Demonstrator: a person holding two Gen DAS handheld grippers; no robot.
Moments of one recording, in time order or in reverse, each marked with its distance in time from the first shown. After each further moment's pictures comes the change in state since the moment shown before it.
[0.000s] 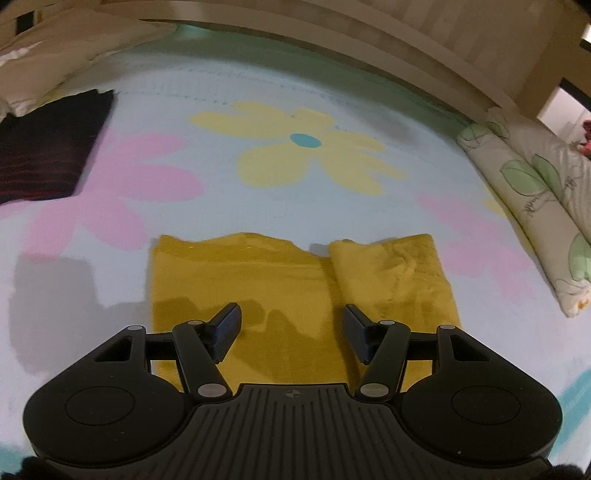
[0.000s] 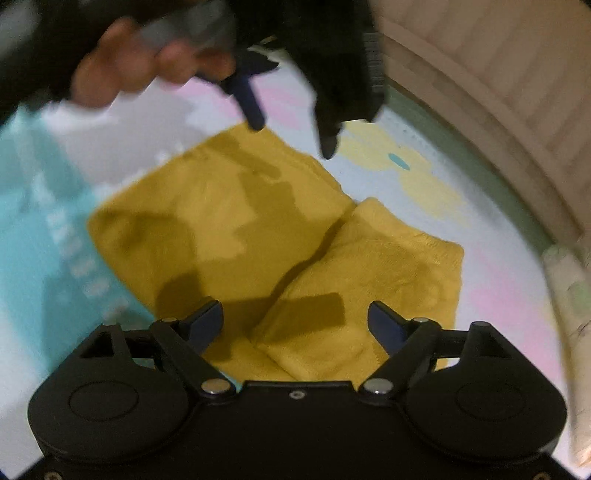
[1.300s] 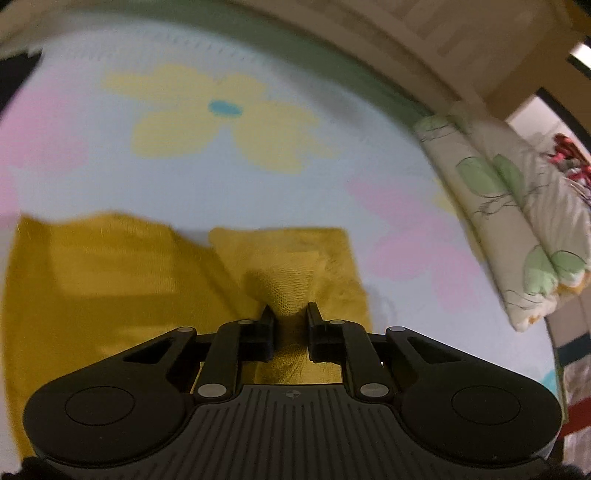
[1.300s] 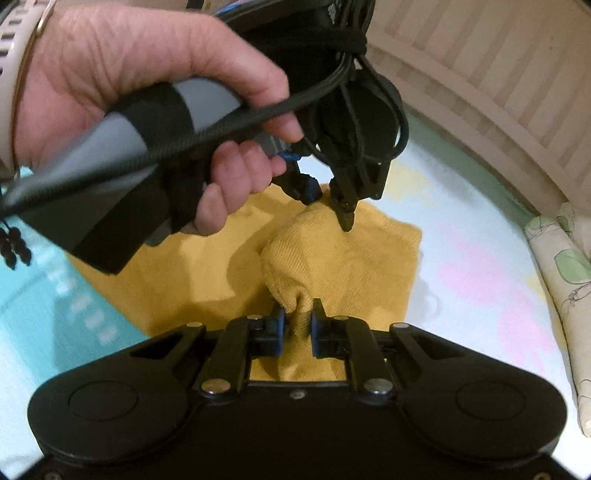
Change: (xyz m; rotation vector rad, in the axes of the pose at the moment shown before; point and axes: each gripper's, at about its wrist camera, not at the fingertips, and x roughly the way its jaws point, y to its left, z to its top) left arm 0.038 -0.059 0.011 -0.068 0.053 -0.175; right arm -0.024 -0.042 -0.015 0.152 -0.040 -0.001
